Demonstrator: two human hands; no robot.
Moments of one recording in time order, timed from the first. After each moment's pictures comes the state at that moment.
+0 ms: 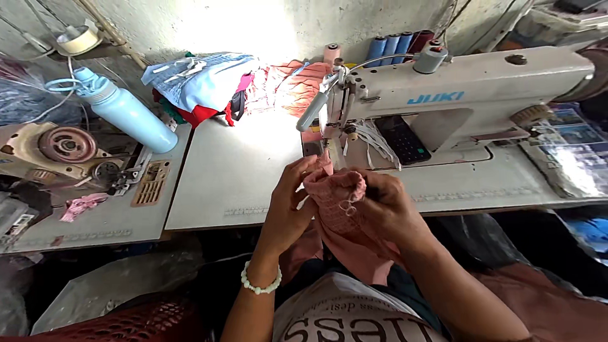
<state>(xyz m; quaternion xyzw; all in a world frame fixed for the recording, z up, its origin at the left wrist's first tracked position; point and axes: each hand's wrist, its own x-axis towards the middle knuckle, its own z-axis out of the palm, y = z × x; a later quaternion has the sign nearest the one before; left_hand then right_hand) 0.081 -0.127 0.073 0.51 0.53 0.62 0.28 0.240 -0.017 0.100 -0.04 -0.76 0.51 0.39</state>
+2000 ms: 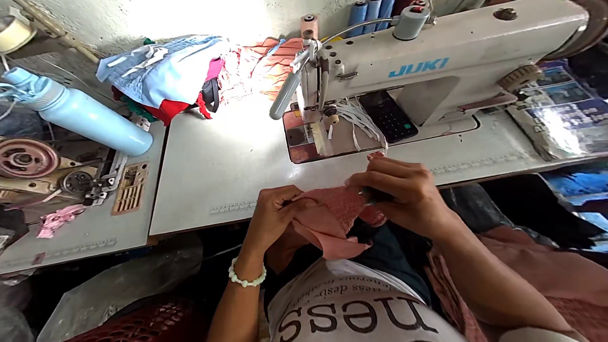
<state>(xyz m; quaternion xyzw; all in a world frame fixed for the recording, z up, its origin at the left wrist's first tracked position) 0.073 -0.127 0.039 0.60 0.54 0.53 0.25 0.295 0.018 0.069 -0.06 -0.90 0.19 0.39</state>
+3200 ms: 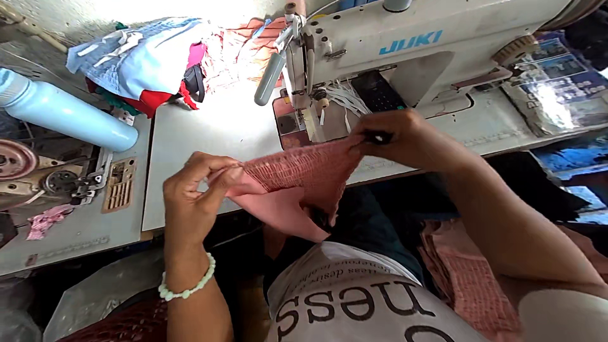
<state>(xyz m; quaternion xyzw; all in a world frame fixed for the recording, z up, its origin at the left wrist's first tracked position) 0.015 -0.164 0.103 0.60 0.63 0.49 0.05 0.298 0.075 0.090 -0.08 -0.91 0.31 0.26</state>
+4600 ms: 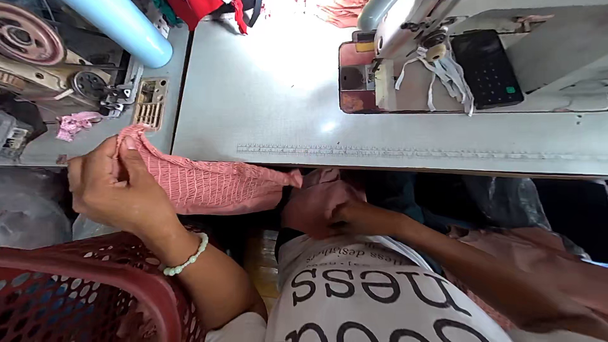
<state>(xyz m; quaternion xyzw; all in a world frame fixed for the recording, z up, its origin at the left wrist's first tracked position) -0.043 -0.295 0.067 0.19 0.89 0.31 -0.28 0.241 -0.065 -0.067 0.04 -0.87 0.45 -0.19</state>
